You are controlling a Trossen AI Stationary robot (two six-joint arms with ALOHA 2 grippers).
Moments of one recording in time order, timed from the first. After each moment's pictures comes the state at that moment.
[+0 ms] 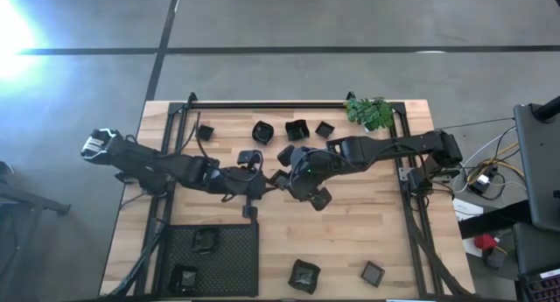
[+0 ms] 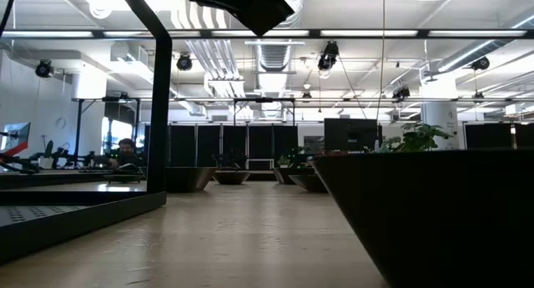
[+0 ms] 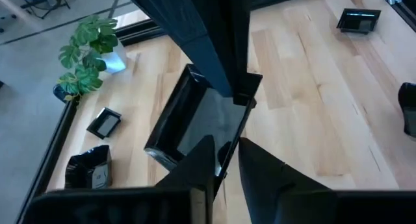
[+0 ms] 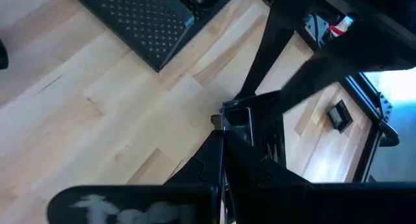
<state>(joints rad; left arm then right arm) -0.25 1.36 1.14 -0.34 -0.34 0.09 0.13 1.74 1.71 -0.85 -0.01 -0.65</state>
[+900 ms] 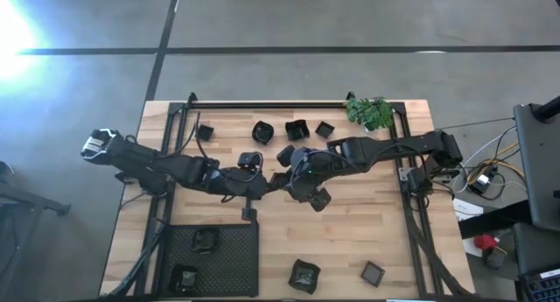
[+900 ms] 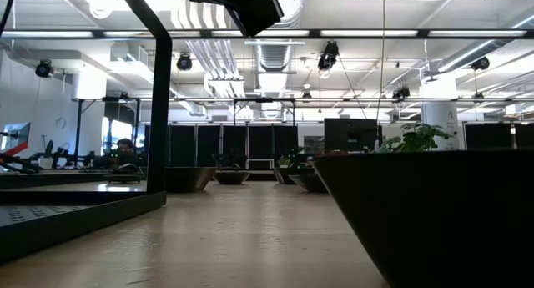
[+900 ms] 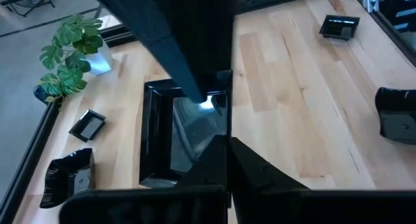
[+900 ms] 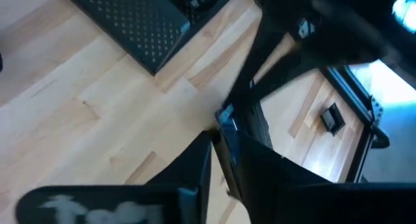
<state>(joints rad) -0.25 1.36 1.14 -0.34 -0.30 0.07 0.14 1.74 1.73 -0.84 0.00 -0.66</state>
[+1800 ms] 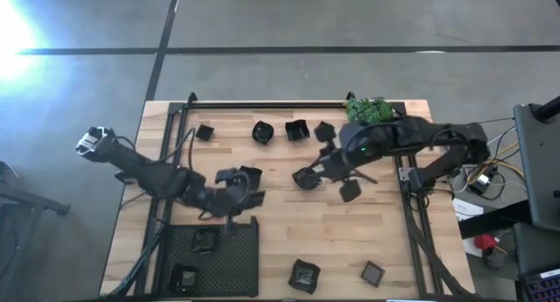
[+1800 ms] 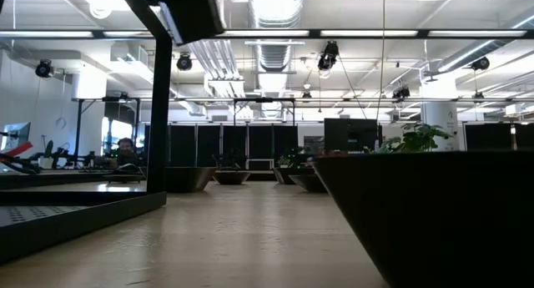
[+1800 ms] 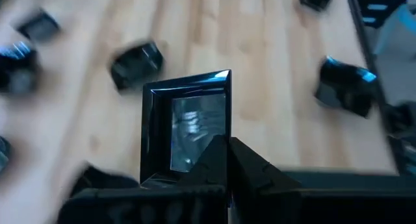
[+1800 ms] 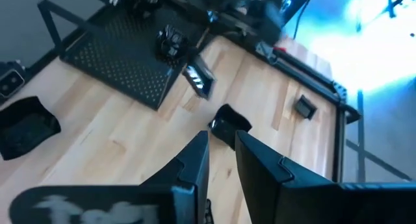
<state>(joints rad) -0.44 1.29 1.14 -0.65 -0.32 -0.42 0.14 1.48 1.77 -0.96 0.00 -0.39</state>
